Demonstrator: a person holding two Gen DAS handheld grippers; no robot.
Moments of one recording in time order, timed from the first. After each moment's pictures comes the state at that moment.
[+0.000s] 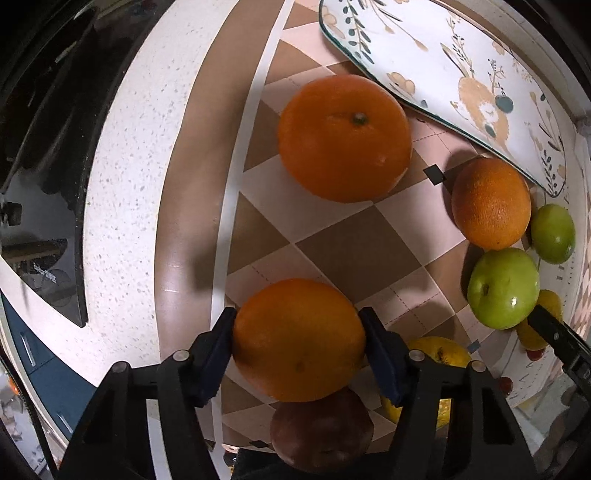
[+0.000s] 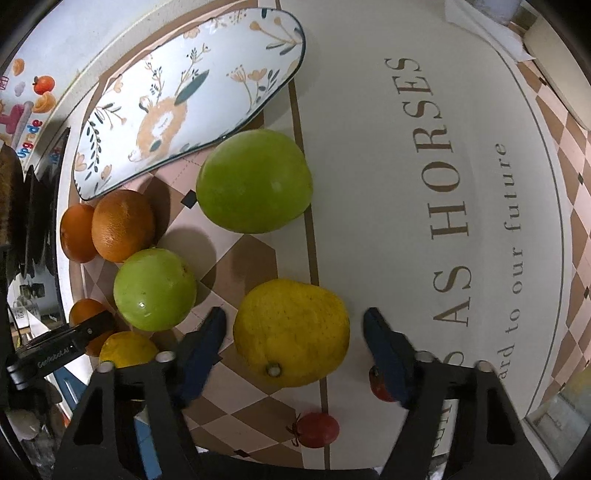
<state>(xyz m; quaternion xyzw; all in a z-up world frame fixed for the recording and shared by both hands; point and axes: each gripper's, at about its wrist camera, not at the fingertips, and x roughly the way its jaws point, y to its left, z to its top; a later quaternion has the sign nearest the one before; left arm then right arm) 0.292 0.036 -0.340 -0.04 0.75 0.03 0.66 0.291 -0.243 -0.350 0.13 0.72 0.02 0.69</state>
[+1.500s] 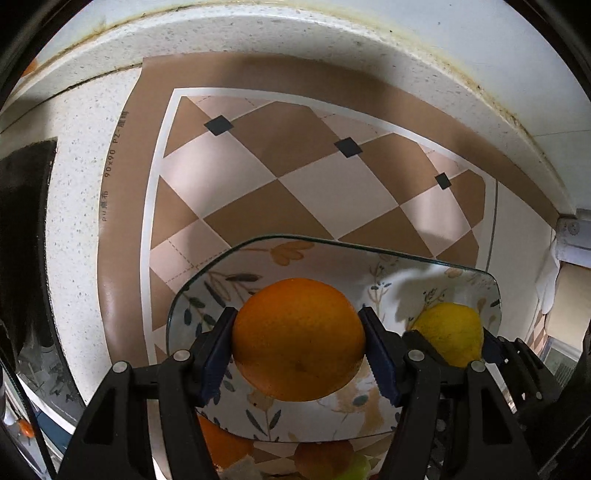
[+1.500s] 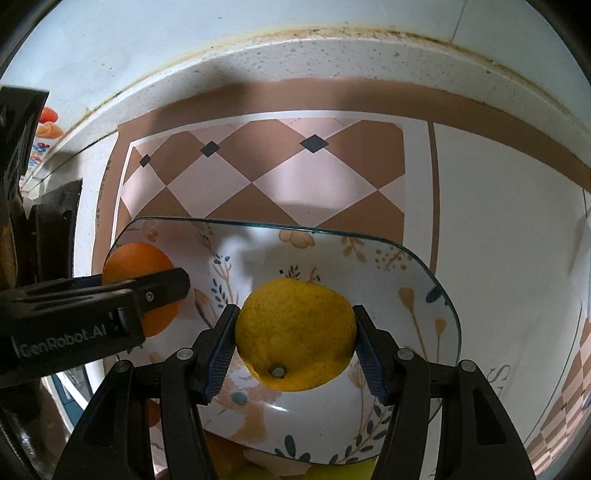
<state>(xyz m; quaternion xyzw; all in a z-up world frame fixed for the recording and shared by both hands) 0.519 -0.029 -0.337 -0.08 0.76 -0.01 0.65 0.510 -0.181 -0.343 0.06 0.71 0.09 0.70</state>
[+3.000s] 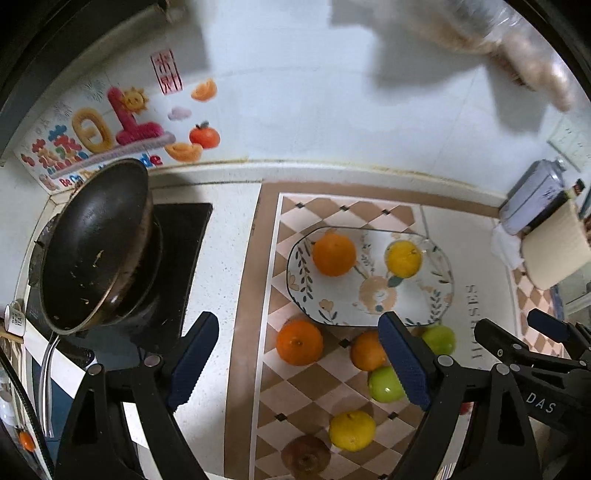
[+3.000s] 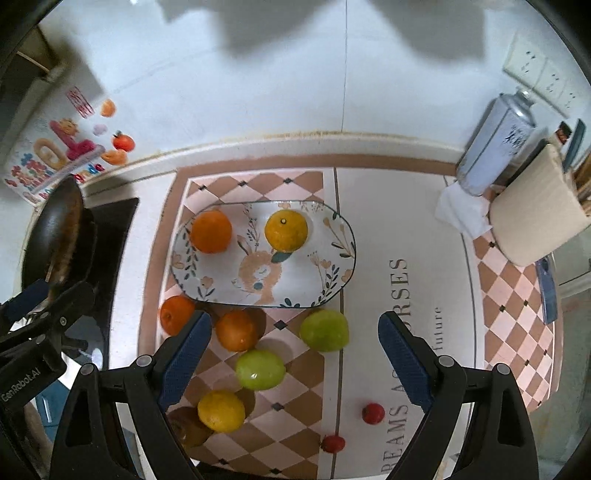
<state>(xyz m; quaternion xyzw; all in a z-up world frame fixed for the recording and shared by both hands) 0.310 -0.003 -0.123 0.00 0.53 0.00 0.85 0.307 -0.198 -0.137 0.05 0.57 0.01 0.82</state>
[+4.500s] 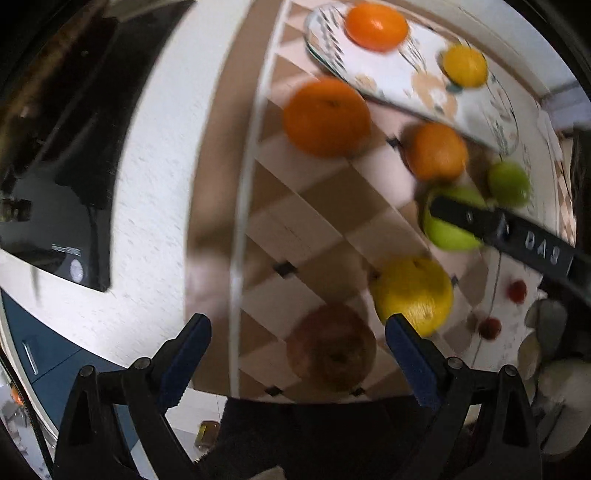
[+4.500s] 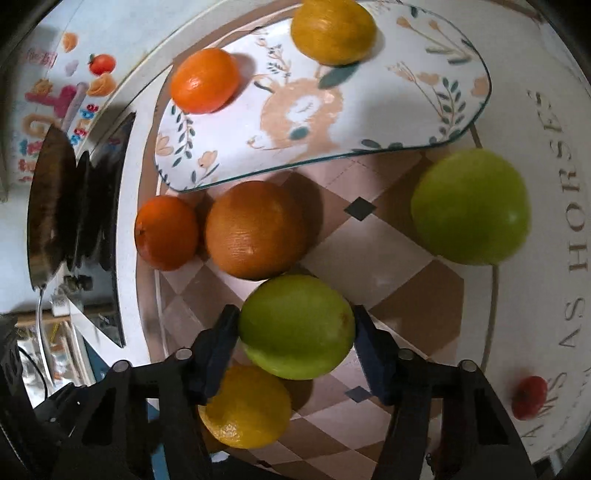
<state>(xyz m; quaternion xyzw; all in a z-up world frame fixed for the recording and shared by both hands) 0.243 0.020 -0.295 -0.03 0.74 -0.02 0.67 0.291 -0.165 -0.336 0.17 0.68 0.10 0.70</state>
